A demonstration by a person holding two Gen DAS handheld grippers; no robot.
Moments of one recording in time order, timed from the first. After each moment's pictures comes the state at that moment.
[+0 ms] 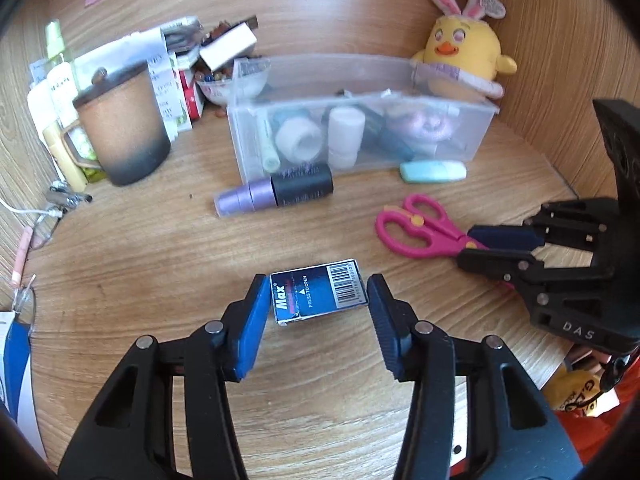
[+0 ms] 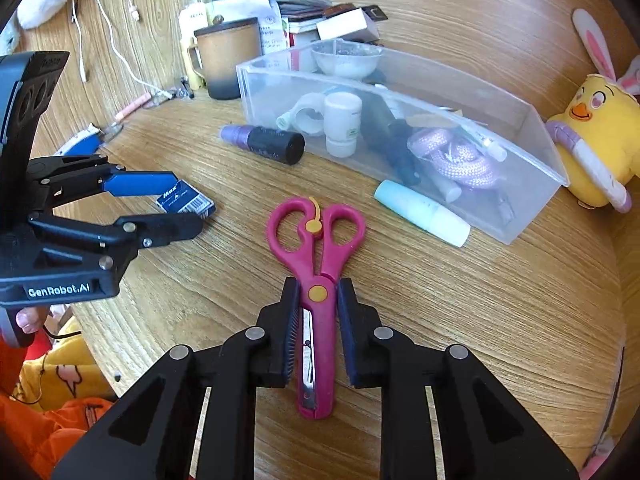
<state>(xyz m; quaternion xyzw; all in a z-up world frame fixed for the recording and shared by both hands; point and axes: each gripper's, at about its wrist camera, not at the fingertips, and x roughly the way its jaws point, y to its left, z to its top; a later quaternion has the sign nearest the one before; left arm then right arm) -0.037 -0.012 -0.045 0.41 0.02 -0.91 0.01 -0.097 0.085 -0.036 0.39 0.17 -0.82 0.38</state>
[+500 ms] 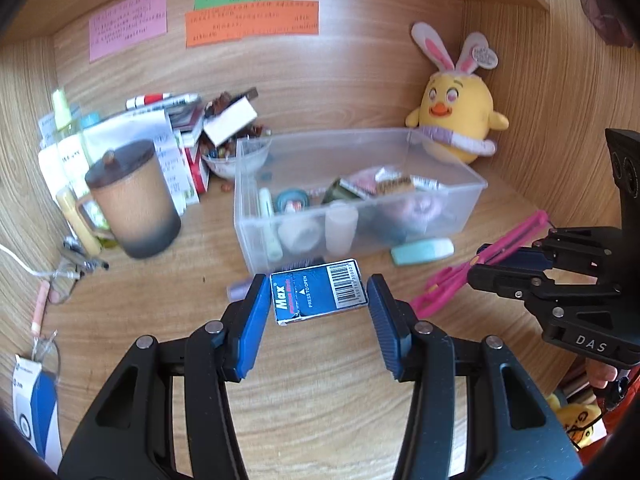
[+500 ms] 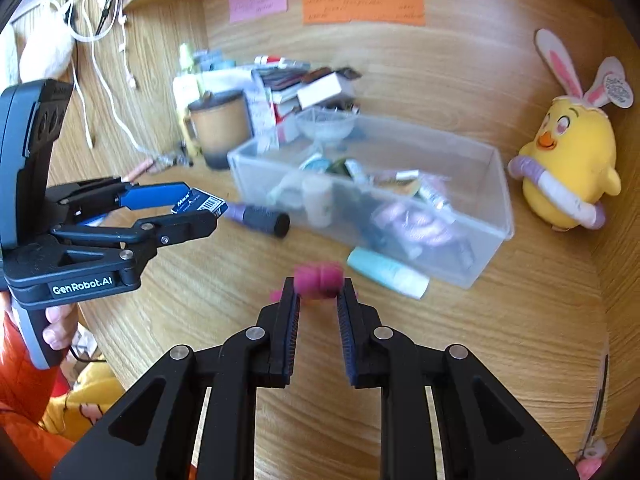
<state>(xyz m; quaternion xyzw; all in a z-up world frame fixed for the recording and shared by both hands) -0.054 -0.010 0.003 0.34 0.01 -0.94 0.02 -0.106 0.104 0.012 0.34 0.11 -0.86 0.37</state>
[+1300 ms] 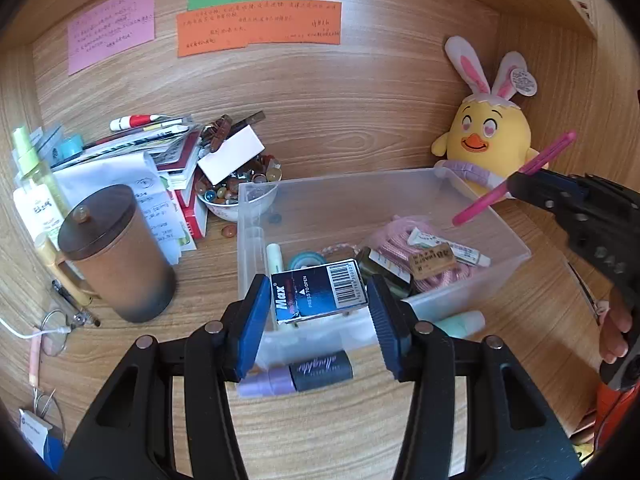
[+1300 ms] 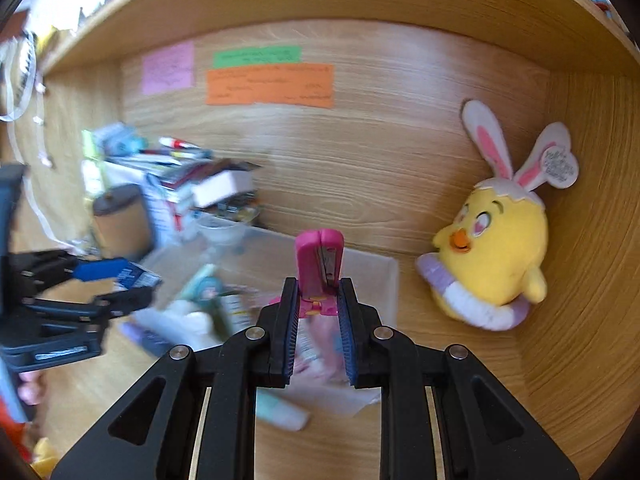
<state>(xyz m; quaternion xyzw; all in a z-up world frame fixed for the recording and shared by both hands) -0.136 -0.029 0.017 0.34 0.02 -0.94 0.03 -0.195 0.098 0.071 0.25 0.14 -0.93 0.23</state>
